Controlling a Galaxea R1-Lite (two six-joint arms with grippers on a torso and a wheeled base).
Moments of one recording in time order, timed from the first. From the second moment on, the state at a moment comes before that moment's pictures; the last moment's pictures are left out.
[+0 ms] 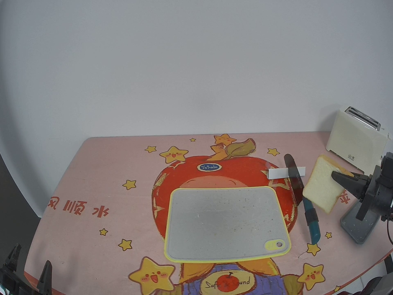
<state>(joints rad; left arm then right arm) 0.01 0.02 -0.02 0.00 -0.03 0.01 0.35 1.09 -0.38 -0.51 0.23 0.03</state>
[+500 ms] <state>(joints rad) 0.01 0.02 -0.02 0.00 -0.03 0.01 0.37 1.10 -0.37 -0.51 0.23 0.05</state>
